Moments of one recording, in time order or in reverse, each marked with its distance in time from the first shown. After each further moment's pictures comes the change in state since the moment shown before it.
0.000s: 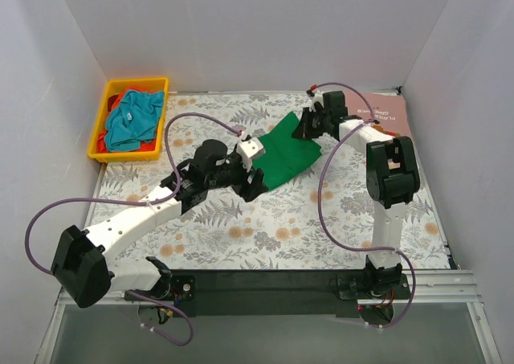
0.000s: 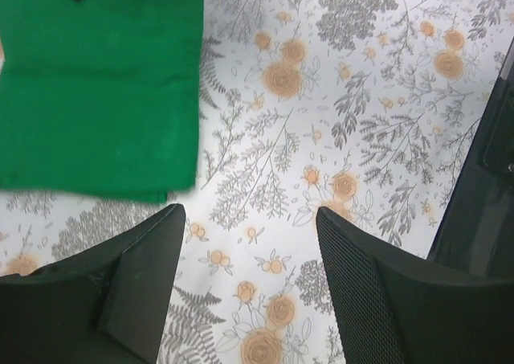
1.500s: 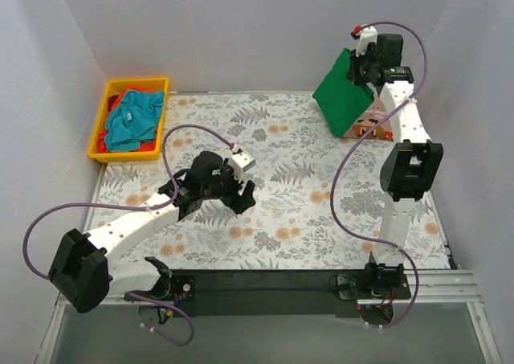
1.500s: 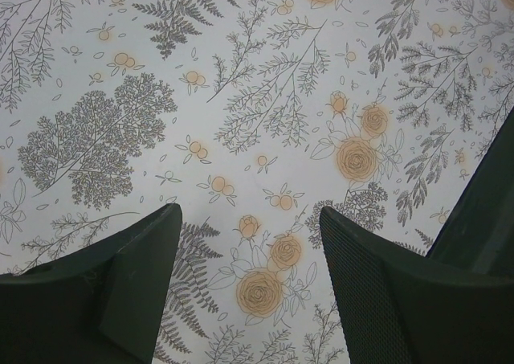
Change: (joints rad) left arm 0.048 -0.053 -0.151 -0.080 -0.037 -0.027; right arm -0.237 0.080 0.737 -0.447 0.192 -0.512
